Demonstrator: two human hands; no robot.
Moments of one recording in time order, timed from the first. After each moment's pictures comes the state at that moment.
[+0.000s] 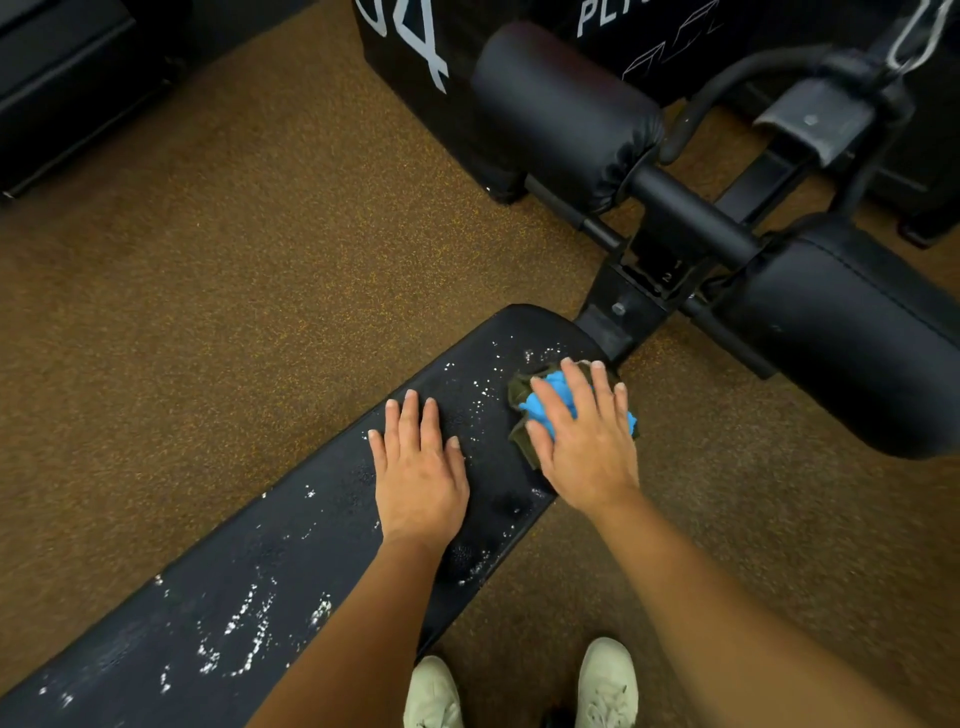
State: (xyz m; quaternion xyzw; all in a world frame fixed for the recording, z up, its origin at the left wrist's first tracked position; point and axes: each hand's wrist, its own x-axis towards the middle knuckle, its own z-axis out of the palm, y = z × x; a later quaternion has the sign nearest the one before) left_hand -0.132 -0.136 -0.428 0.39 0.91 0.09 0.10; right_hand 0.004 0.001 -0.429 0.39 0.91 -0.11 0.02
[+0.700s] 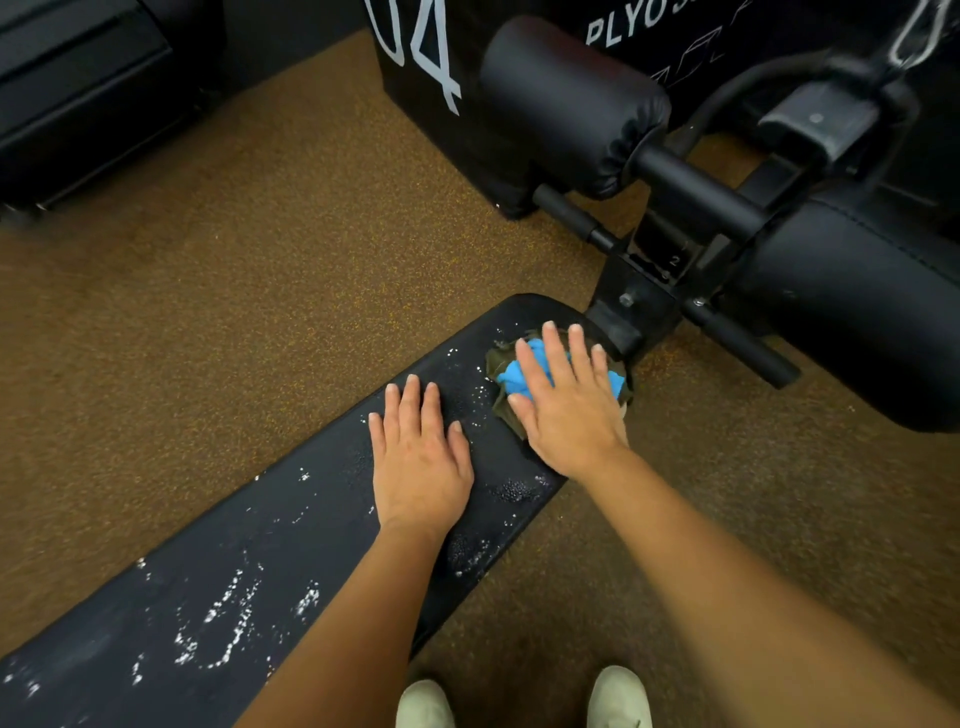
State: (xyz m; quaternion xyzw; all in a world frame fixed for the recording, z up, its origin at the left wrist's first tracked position) left_hand -0.127 -0.136 -0.432 0.38 0.92 0.09 0.06; right_hand -0.020 0.010 -0.430 0.33 0.94 -0.06 0.03
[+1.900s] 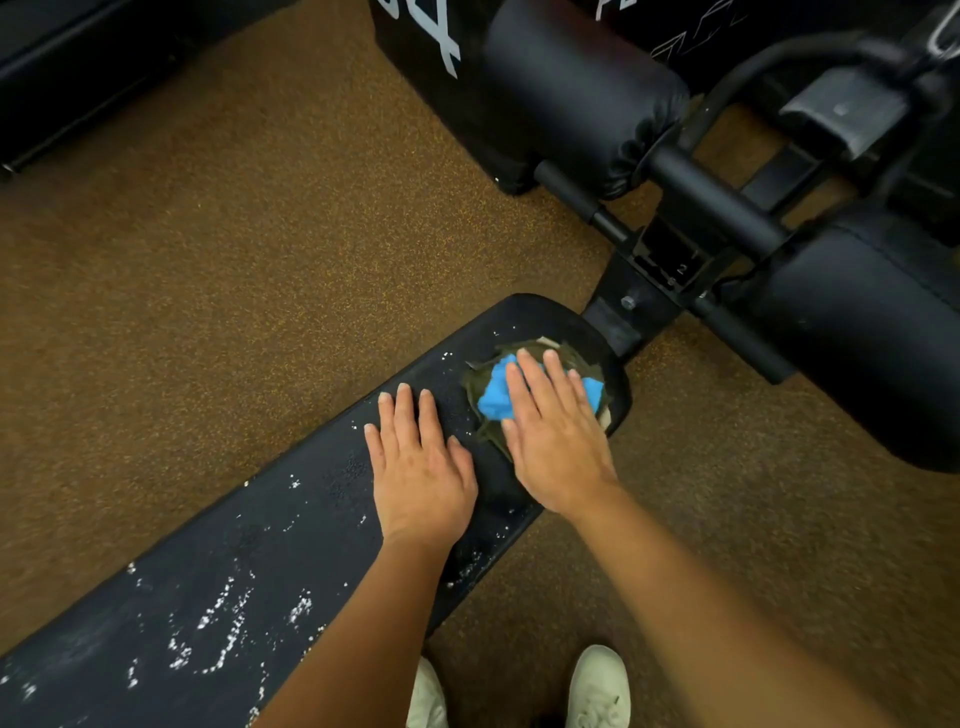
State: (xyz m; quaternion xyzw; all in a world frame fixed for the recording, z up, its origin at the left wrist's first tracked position) left_hand -0.118 -0.130 -0.434 0.36 0.93 0.08 0.06; right_hand -0.016 -0.008 -0.432 0.31 0.95 -0.10 0.02
